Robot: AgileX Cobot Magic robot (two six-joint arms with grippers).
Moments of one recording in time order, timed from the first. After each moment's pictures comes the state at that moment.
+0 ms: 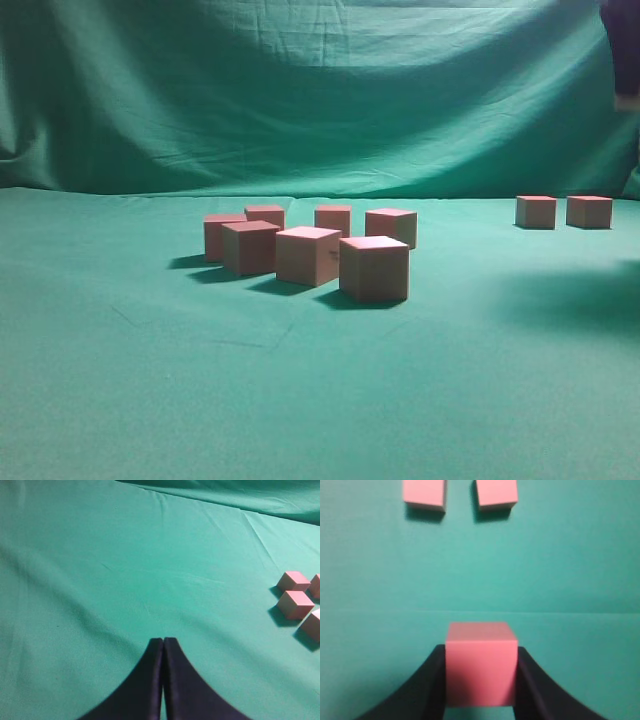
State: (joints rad) left arm -0.01 -0.01 0.02 -0.12 0.36 -0.08; right arm 0.16 1.87 -1.63 -0.03 1.22 0.04
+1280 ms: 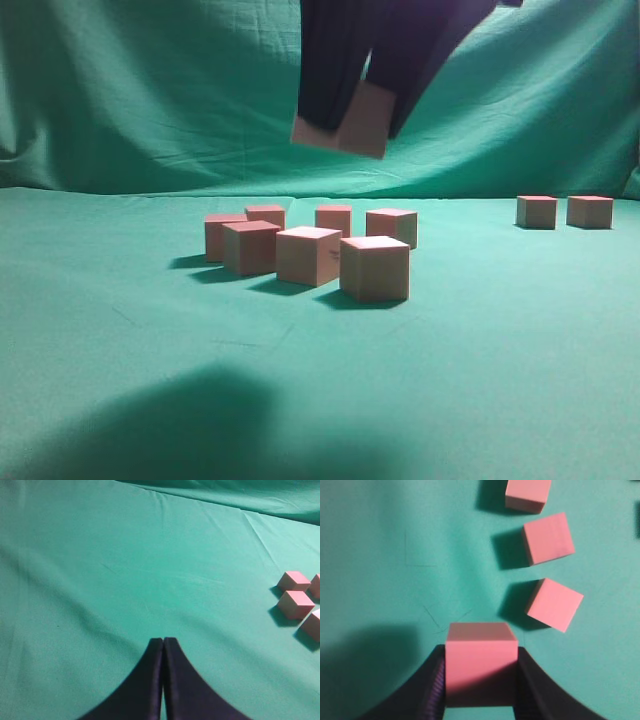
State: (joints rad) left arm -0.01 -0.01 0.02 -0.12 0.36 -0.08; right arm 0.89 1.60 -1.10 0.10 0.83 -0.01
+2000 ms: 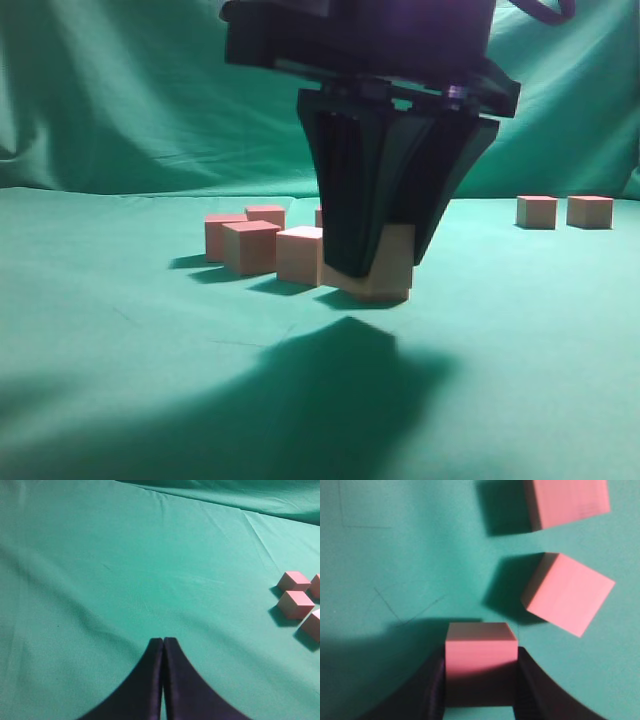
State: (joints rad) left arm -0.01 -0.01 0.02 -0.12 0.36 -0.08; right arm 0.89 1.76 -1.10 0.06 0.83 -0.01
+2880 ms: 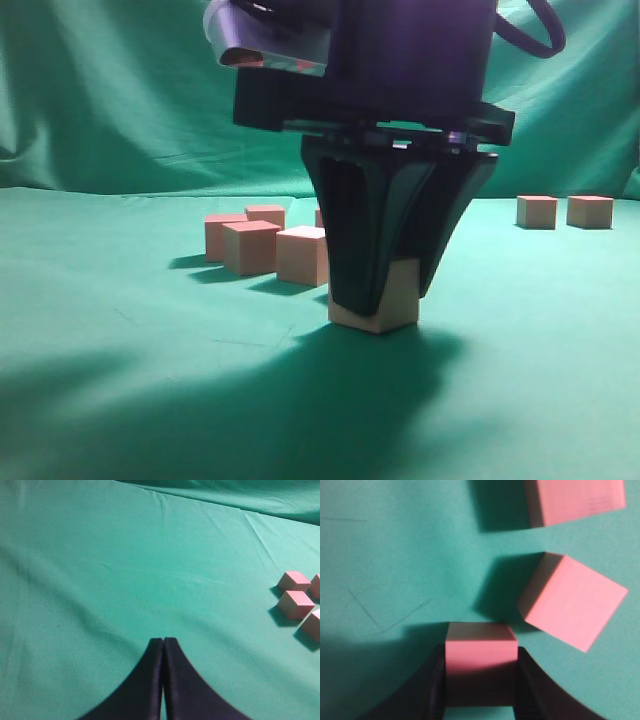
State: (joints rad) left arm -0.01 -0.01 0.02 -0.12 0.36 -0.08; right arm 0.89 1.81 -1.10 0.03 0.81 -0.01
